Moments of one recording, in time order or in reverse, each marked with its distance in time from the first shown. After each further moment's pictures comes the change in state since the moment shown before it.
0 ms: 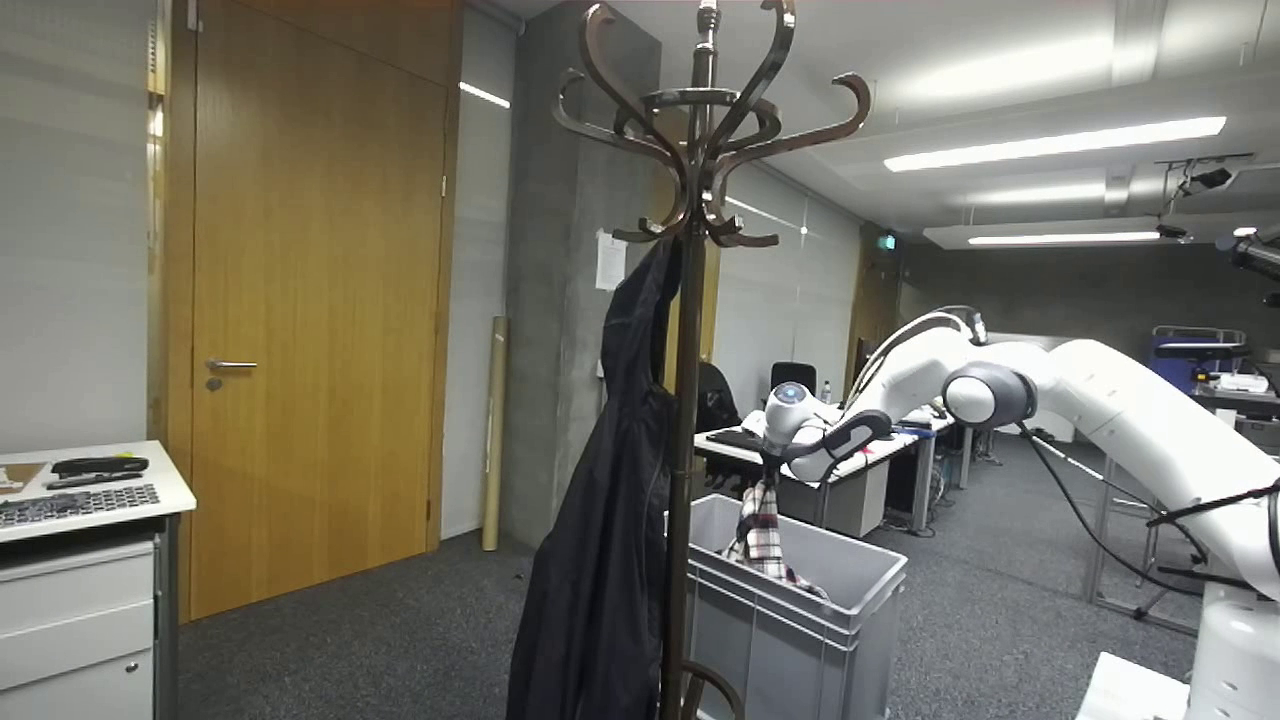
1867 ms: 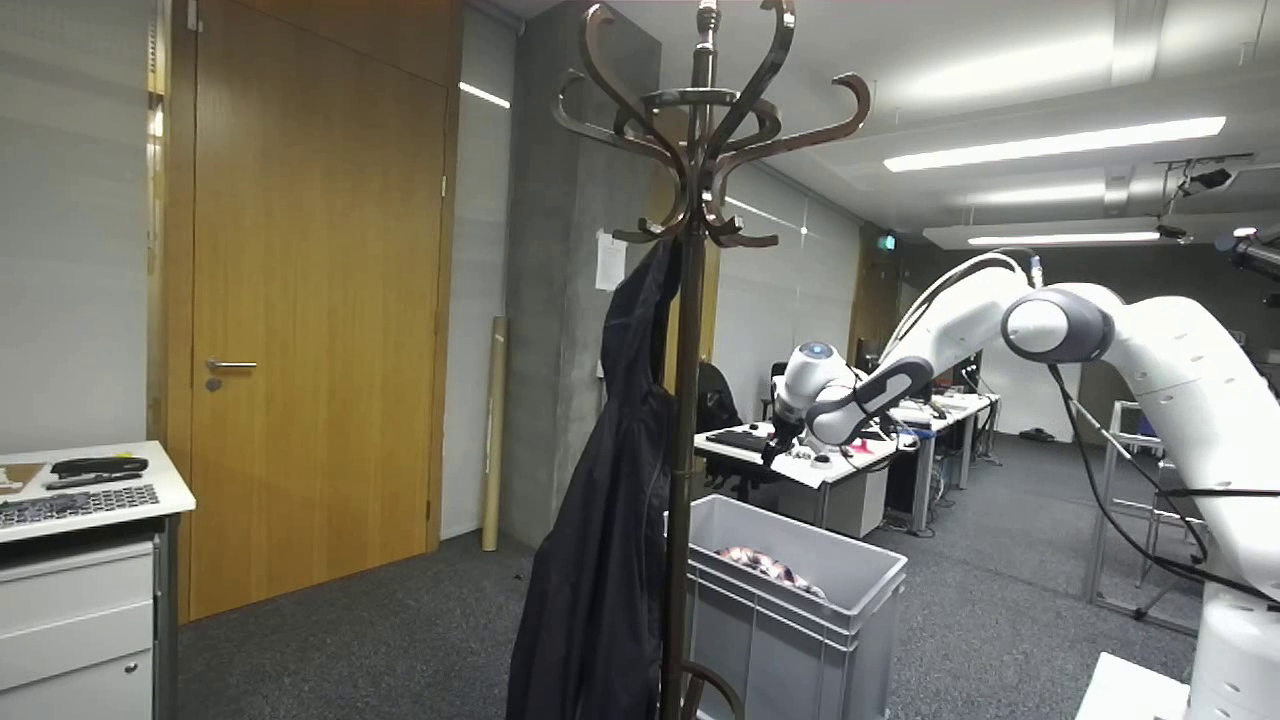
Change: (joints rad) arm 0.030 -0.388 0.082 -0.384 0.011 0.004 0.742
